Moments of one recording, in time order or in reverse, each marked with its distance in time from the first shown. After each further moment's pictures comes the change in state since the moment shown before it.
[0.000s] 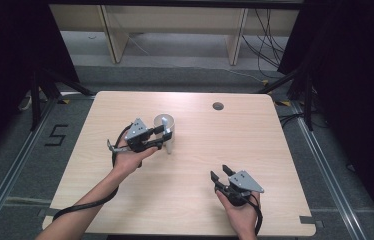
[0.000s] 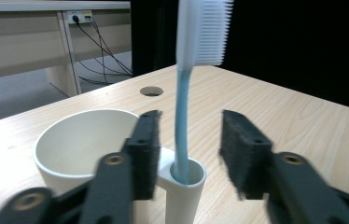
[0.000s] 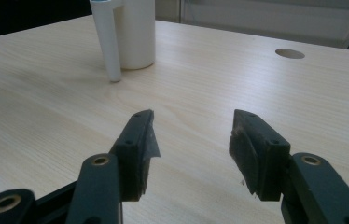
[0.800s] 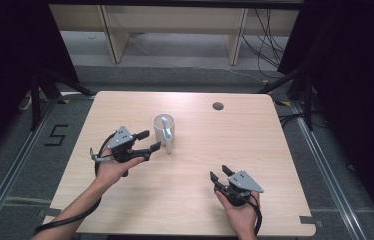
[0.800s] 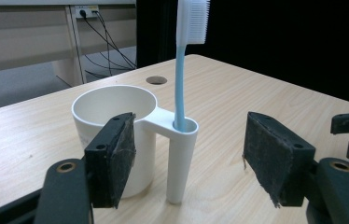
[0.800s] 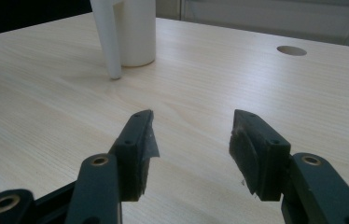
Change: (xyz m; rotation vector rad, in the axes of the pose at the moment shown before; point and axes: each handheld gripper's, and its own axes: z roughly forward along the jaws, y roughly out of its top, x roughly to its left) left arm -0.002 -0.007 -0.050 0.010 0.015 -0.015; right arm 0.000 -0.001 0.002 0.000 0.014 0.007
